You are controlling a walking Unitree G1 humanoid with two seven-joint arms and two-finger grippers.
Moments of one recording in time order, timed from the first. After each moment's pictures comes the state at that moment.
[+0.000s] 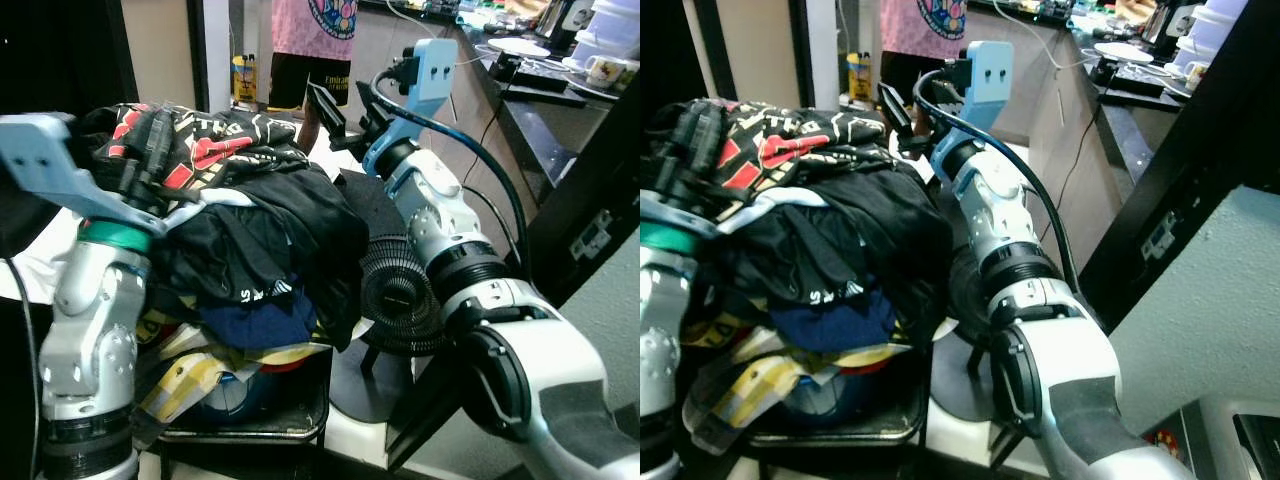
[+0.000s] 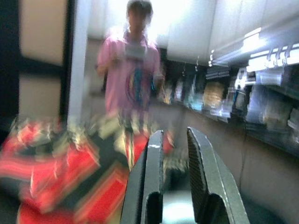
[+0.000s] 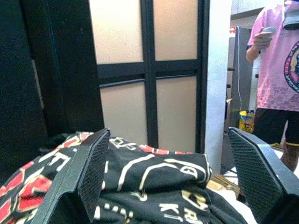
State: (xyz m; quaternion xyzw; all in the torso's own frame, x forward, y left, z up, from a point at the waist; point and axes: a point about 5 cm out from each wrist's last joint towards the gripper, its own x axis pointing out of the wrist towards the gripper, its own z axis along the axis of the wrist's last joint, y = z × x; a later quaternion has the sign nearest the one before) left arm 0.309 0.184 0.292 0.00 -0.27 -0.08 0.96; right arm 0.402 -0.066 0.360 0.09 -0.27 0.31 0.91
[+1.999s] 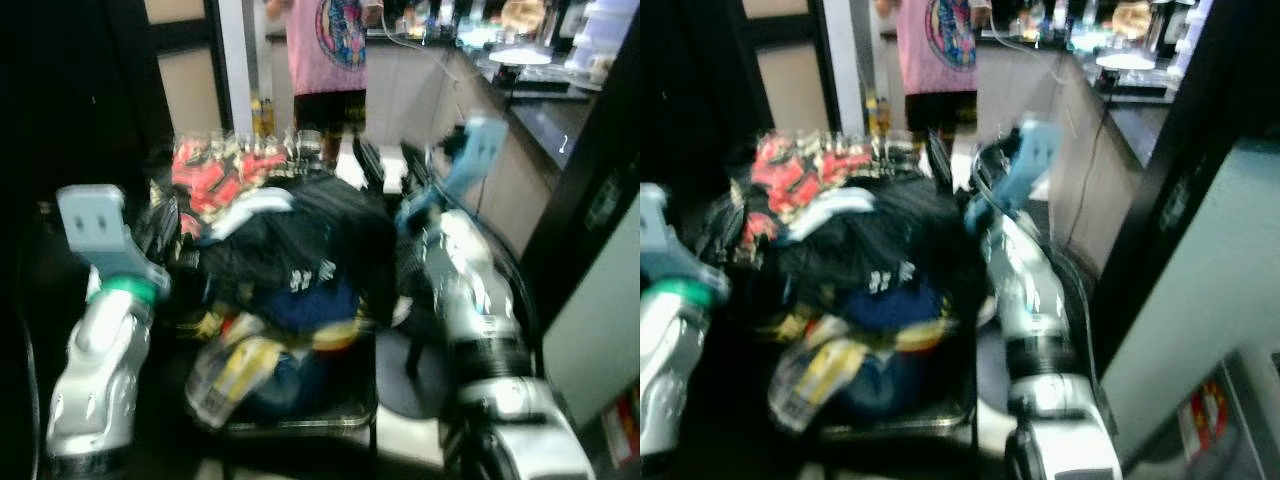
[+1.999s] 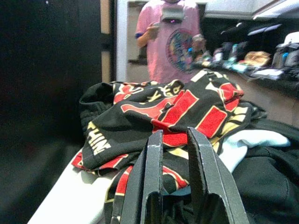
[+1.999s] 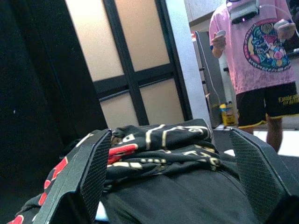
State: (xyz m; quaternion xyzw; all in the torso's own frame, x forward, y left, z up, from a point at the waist) left arm 0.307 0.201 0.257 -0.05 -0.22 -0.02 0.98; right arm 0.378 -0.105 0.306 0.16 -0.24 0.23 0.93
